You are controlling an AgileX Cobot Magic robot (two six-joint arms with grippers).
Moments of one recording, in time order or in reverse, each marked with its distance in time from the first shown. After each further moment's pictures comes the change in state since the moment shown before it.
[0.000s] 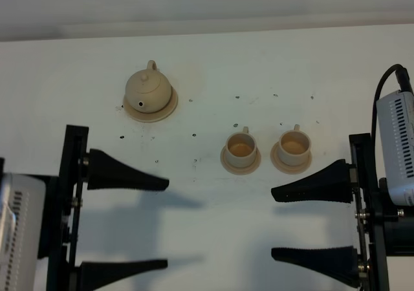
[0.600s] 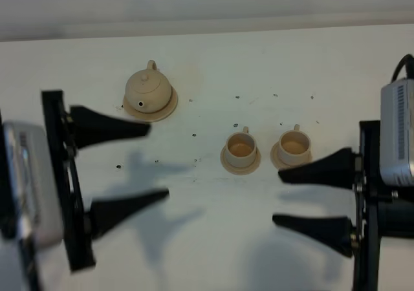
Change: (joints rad) left arm 0.000 0.000 0.000 -0.073 -0.287 -0.043; right arm 0.000 0.000 0.000 0.022 -0.145 0.004
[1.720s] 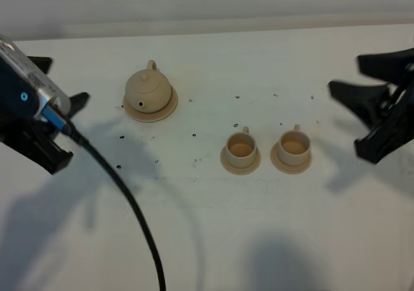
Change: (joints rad) left arm 0.000 0.001 -0.152 0.994 -0.404 -1.027; right arm -0.058 -0.020 -0.220 -0.473 -0.457 0.753
